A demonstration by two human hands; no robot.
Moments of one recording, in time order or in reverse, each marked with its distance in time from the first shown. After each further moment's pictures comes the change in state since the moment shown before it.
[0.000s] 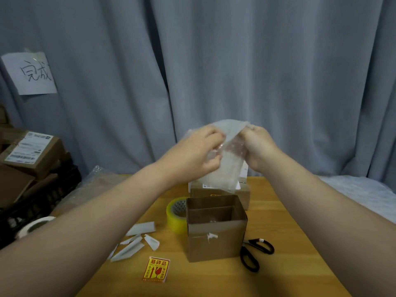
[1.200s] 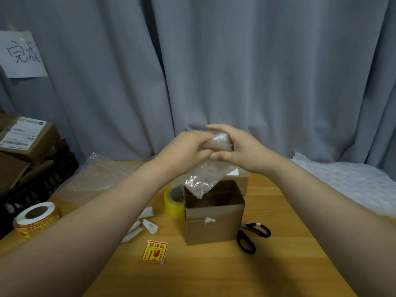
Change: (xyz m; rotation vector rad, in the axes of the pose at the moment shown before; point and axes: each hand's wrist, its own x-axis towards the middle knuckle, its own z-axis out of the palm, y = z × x) left_hand -0.010 -0.012 0.026 -0.114 -0.031 -0.256; right_hand -0.018 0.032 -0.017 -0.807 -0.504 -0.470
